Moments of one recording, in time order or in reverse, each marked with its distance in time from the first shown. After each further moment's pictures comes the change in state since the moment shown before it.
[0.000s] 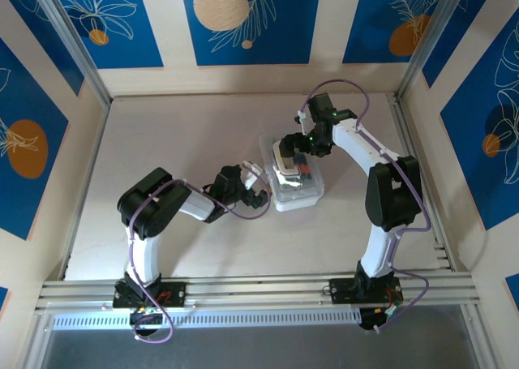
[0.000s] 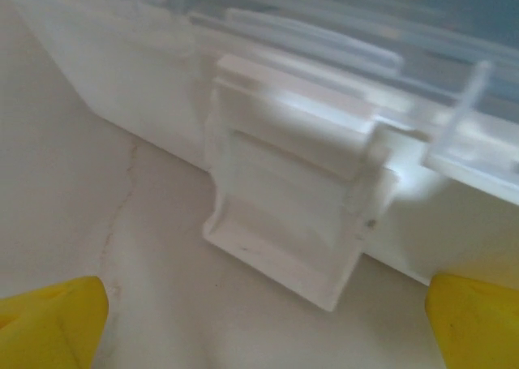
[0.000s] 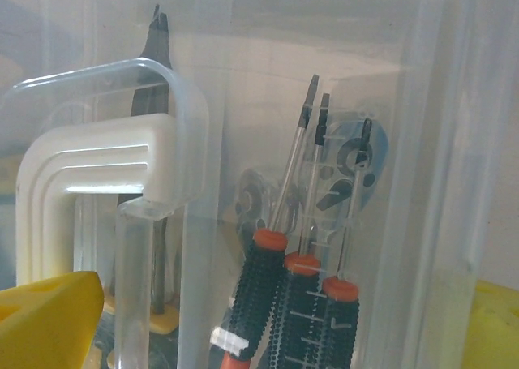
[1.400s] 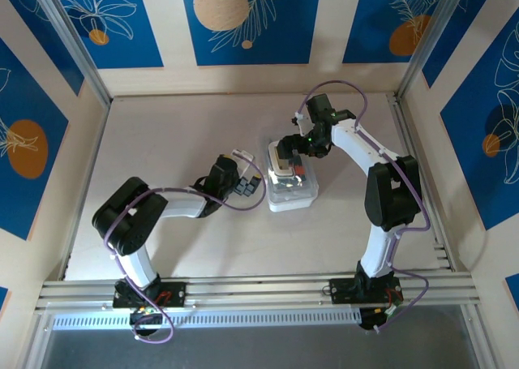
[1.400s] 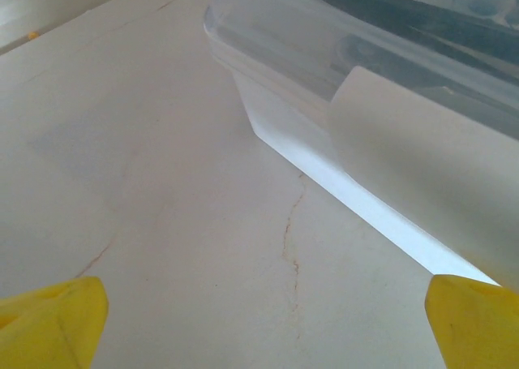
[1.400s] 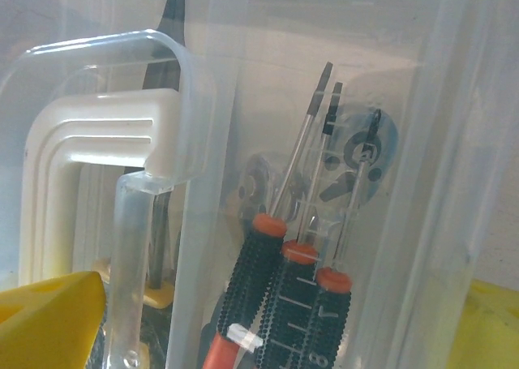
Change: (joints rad) left arm 0.016 -0.209 0.016 -0.257 -0.257 -0.008; right arm 0.006 0.002 -0.005 -0.006 -0.054 -0.018
